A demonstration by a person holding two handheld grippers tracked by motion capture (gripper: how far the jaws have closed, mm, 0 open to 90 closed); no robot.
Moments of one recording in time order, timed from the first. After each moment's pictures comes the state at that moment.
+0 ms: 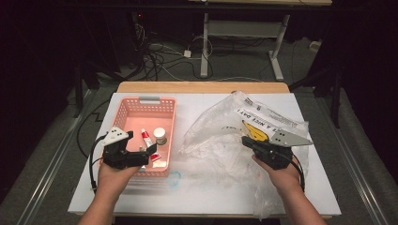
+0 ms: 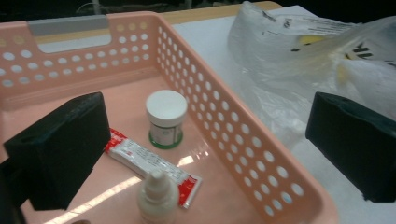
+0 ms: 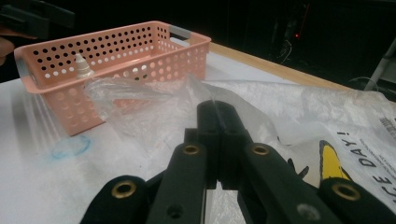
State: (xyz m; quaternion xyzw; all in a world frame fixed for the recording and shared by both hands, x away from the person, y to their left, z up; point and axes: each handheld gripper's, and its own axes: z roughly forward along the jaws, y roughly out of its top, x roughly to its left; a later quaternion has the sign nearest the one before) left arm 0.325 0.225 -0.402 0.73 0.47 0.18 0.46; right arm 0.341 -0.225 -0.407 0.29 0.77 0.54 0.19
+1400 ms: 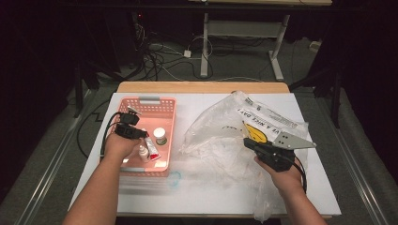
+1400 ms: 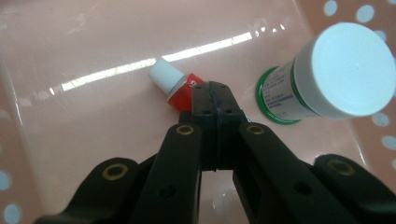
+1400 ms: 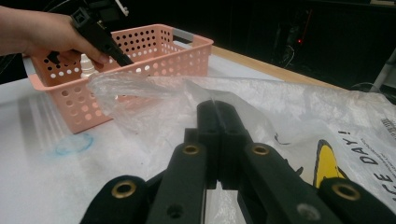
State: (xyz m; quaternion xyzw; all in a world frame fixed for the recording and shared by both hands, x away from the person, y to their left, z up) left arm 0.446 0.237 -0.449 0.80 0.56 0.04 0.23; right arm 0.338 -0.234 -0.412 0.28 0.77 0.54 0.19
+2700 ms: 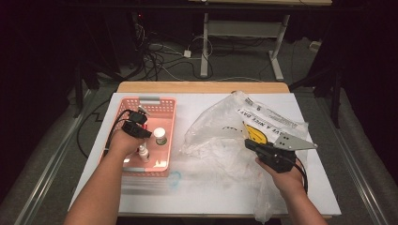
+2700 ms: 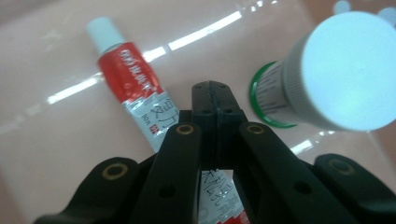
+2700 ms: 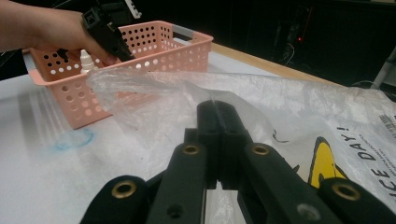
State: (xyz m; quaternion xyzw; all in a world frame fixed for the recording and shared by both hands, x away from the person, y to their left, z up) left arm 0.457 0.222 -0.452 0.84 0.51 0.05 0.18; right arm 0.336 -0.237 -0.413 0.28 0.77 0.54 0.19
